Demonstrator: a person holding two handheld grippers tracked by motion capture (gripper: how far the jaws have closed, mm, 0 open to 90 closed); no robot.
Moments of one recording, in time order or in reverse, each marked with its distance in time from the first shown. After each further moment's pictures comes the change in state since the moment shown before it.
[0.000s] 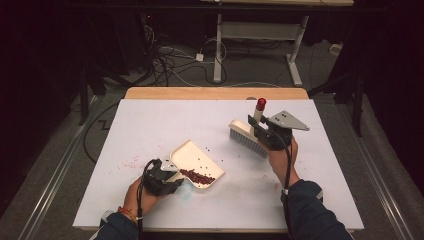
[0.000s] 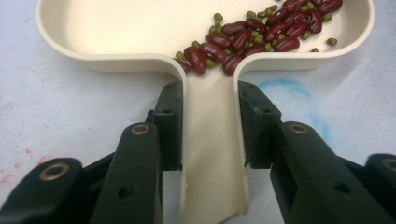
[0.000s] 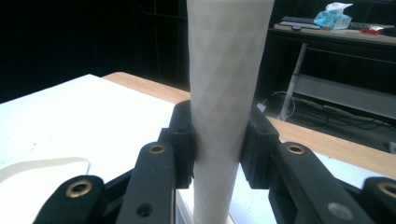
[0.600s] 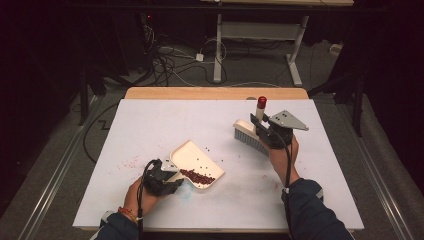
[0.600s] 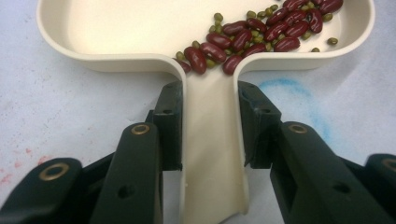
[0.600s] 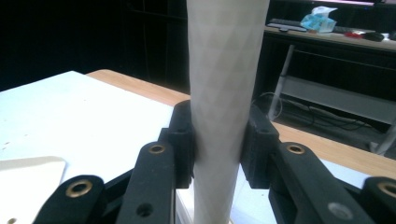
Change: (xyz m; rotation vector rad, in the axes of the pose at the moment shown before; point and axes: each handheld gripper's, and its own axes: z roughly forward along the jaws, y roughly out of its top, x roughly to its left) left arm -0.002 0.000 0.000 0.003 0.010 0.003; right arm -0.003 -0.005 0.005 0.001 -0.039 -0.018
